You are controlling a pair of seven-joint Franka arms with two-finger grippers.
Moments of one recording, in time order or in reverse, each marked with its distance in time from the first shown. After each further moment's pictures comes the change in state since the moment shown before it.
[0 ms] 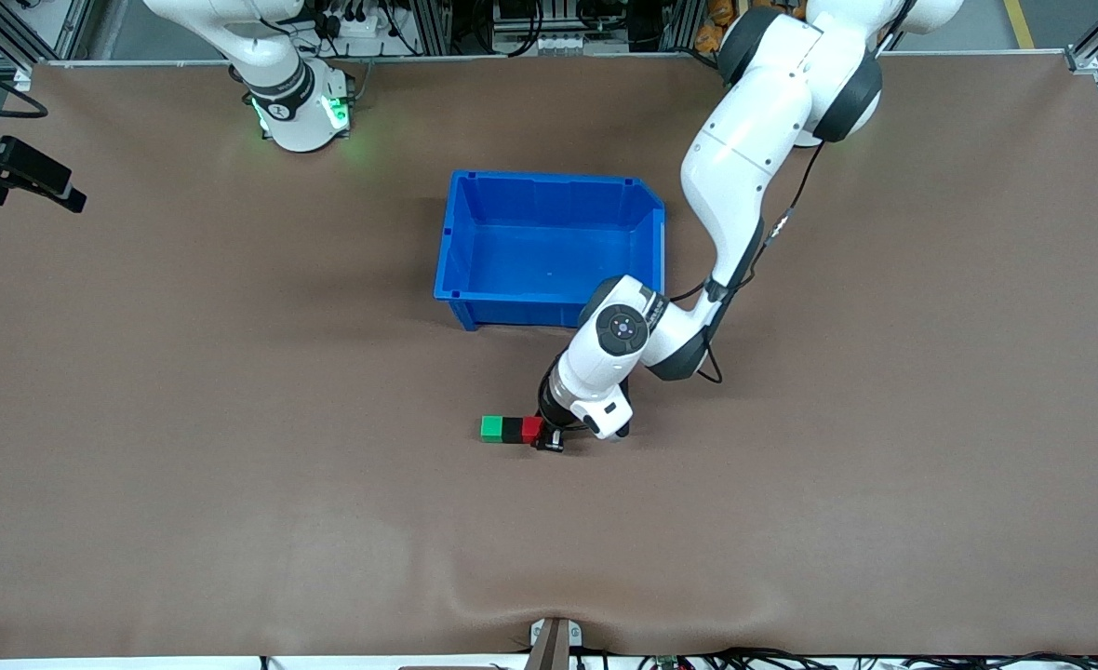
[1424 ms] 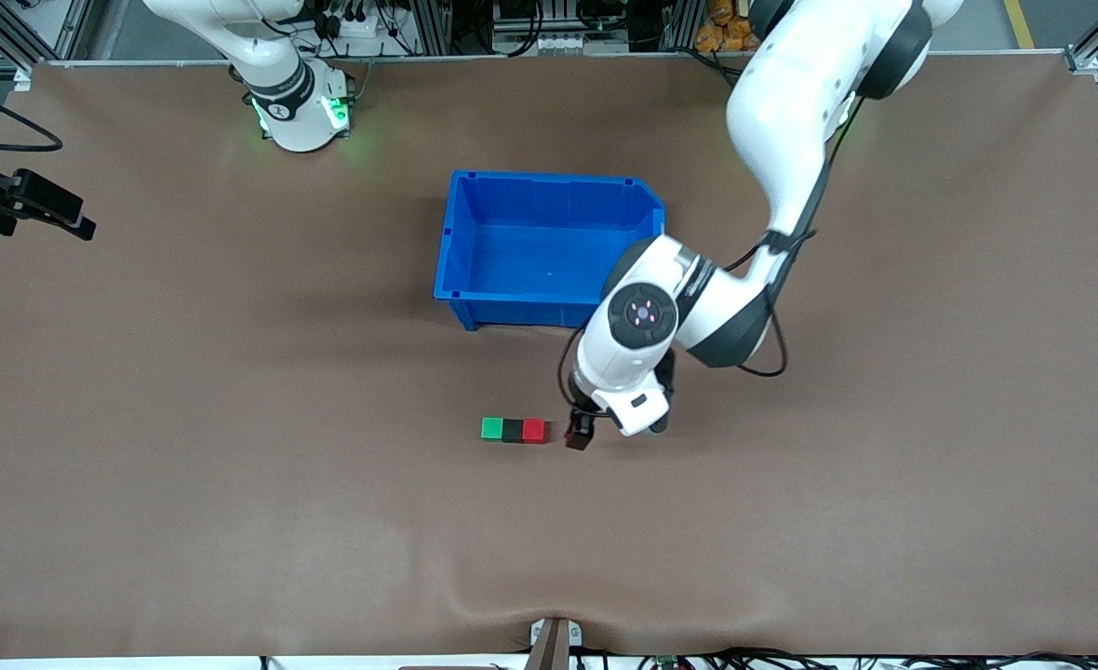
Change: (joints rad) left arm 0.053 -0.288 0.011 0.051 0.163 -0.615 0.093; right arm 0.009 0.056 -0.001 0.016 -0.008 0.039 -0.043
